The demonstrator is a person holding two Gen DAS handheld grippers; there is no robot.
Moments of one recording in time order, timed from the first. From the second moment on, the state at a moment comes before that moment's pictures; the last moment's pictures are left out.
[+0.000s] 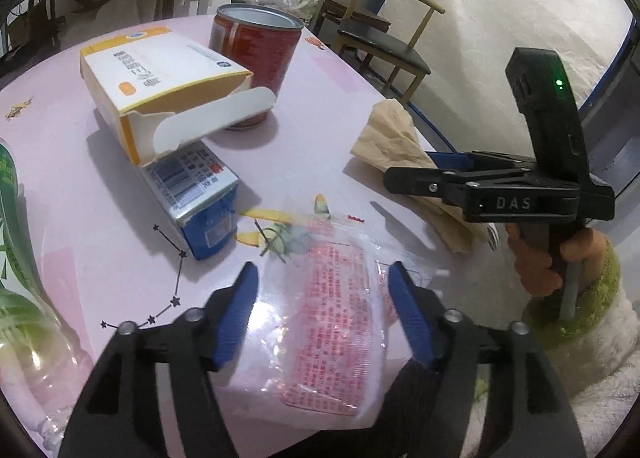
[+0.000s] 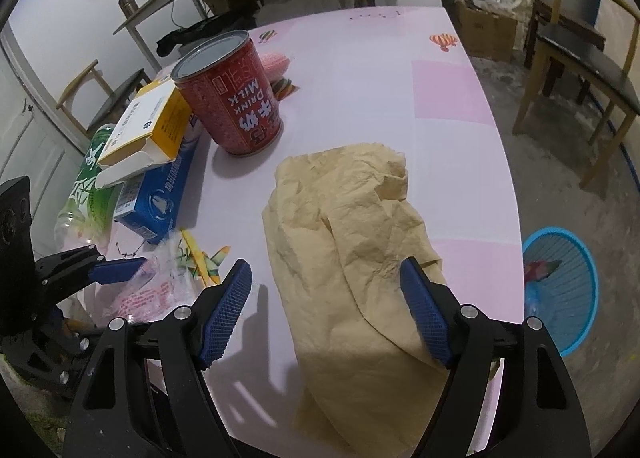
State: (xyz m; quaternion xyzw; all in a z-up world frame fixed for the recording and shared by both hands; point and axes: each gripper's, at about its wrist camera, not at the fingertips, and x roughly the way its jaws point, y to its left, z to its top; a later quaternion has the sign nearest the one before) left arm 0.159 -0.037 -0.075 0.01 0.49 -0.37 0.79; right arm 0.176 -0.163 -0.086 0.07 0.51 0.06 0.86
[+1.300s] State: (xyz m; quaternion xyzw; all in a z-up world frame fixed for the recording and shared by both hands) left arm 0.135 -0.035 -0.073 0.11 0.48 -0.36 0.79; right arm 0.168 -0.152 -0.091 0.03 0.50 0.06 0.86
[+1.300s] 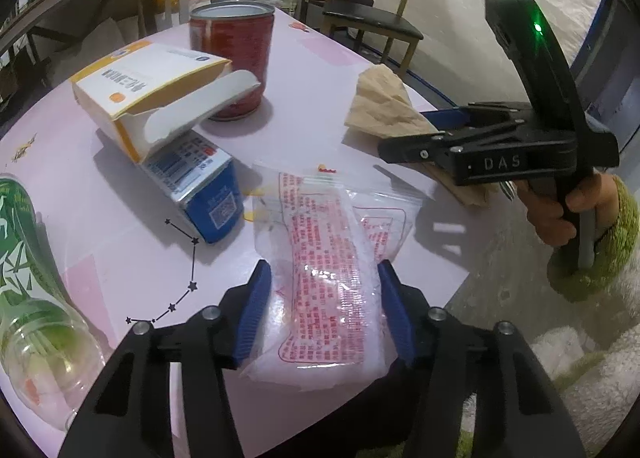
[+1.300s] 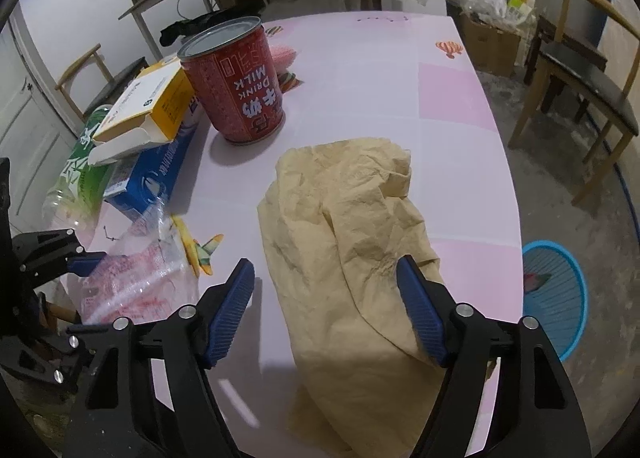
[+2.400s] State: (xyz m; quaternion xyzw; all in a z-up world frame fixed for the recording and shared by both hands) left arm 0.132 -0.026 -0.066 0.06 0.46 -0.37 0.80; right arm 0.163 -0.163 -0.088 0.05 0.50 0.00 0.86
